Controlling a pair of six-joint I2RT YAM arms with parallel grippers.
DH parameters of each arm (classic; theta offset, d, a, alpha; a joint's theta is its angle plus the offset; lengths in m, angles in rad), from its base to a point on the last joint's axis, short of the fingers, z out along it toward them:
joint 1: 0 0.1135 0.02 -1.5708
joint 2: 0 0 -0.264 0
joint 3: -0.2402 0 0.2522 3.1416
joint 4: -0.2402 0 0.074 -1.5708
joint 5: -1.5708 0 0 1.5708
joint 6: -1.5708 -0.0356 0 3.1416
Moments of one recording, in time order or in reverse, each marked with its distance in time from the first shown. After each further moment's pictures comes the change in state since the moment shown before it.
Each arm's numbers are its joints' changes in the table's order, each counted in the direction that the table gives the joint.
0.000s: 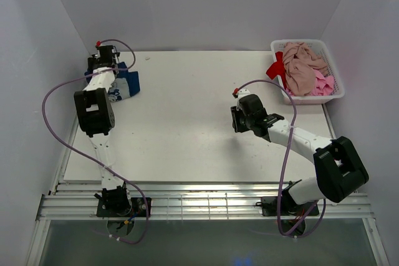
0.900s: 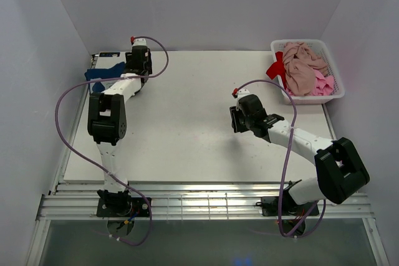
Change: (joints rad) left arm -0.294 -0.235 0.306 0.334 -0.179 0.214; right arm 0.013 -0.009 0.000 -0.003 -0.018 0.004
